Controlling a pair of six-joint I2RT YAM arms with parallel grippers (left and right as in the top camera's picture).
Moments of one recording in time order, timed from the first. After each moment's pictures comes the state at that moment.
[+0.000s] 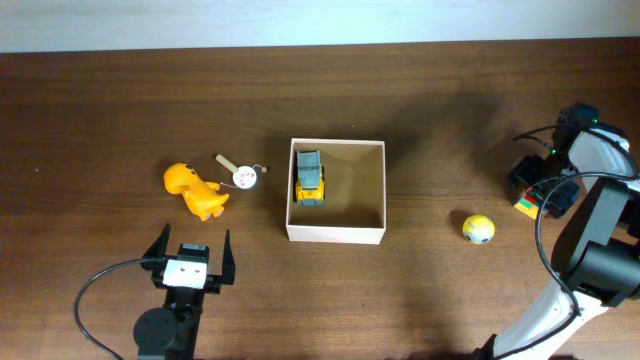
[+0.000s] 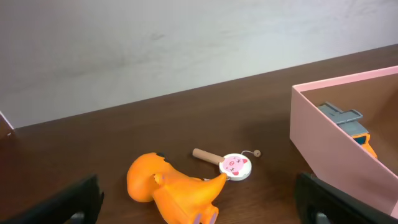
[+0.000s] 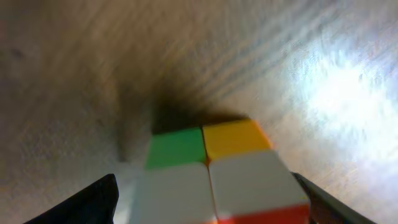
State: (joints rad) left arm -0.04 0.01 0.02 -0.08 0.03 0.18; right arm -0.42 2.07 1.47 -0.96 0.06 0.41
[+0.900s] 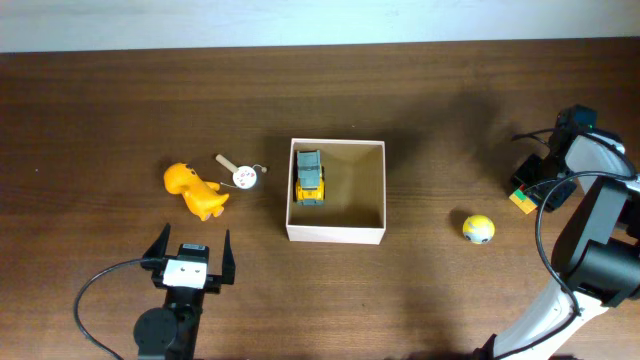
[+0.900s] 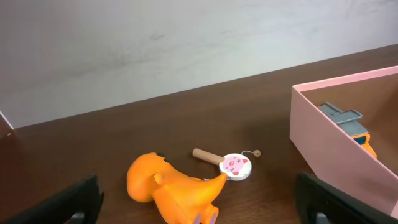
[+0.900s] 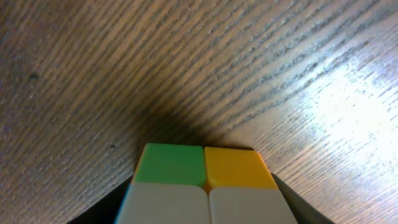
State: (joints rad) left arm -0.04 0.01 0.02 -0.08 0.03 0.18; right arm -0.42 2.07 1.42 -0.85 0.05 0.39
